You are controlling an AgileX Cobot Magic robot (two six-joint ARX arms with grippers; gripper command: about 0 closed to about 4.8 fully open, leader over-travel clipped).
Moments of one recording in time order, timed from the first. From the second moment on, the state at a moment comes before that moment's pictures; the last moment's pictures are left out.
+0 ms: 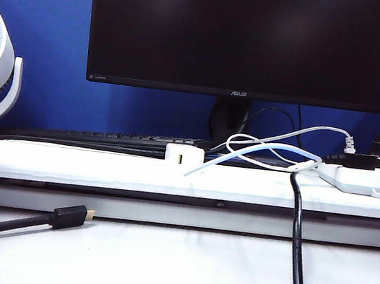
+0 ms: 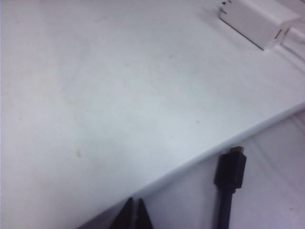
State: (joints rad) left arm -0.22 0.68 0.08 0.19 0.27 0.00; right arm 0.60 0.24 0.01 -0.12 0.15 0.14
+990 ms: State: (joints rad) left arm -0.22 0.68 0.08 0.04 0.24 0.03; right arm 0.59 0.16 0.01 -0.15 0.15 0.14
